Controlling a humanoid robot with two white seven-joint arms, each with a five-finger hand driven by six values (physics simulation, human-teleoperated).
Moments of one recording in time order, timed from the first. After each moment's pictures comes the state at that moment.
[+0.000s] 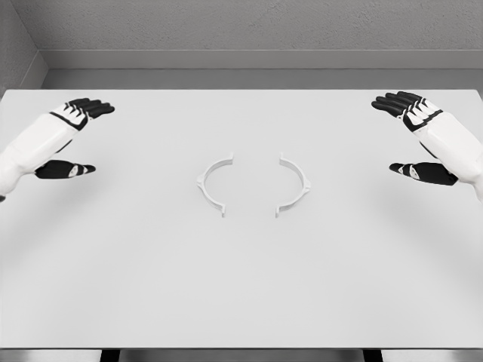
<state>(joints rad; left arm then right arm) -0.24 0.79 -0.27 -1.44 -0.40 -0.61 0.00 -0.06 -0.67 -0.02 -1.69 0.35 -0.61 0.17</state>
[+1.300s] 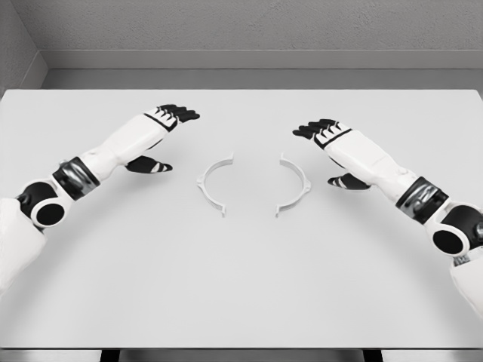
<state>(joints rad) -0.50 0.51 -0.53 -1.20 -0.54 -0.61 0.00 -0.26 -0.50 0.29 -1.56 0.65 -0.44 0.22</state>
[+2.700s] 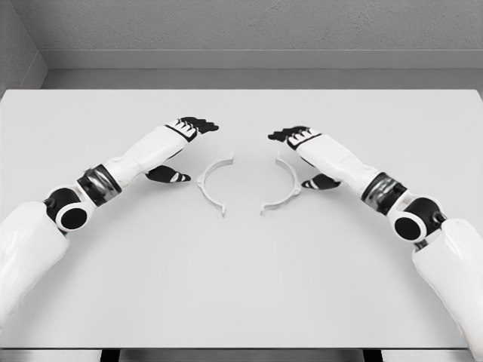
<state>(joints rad) -0.51 0.44 -0.58 -1.14 -0.54 -0.61 0.00 -0.37 -0.39 0.39 -1.37 0.66 -0.43 0.22</state>
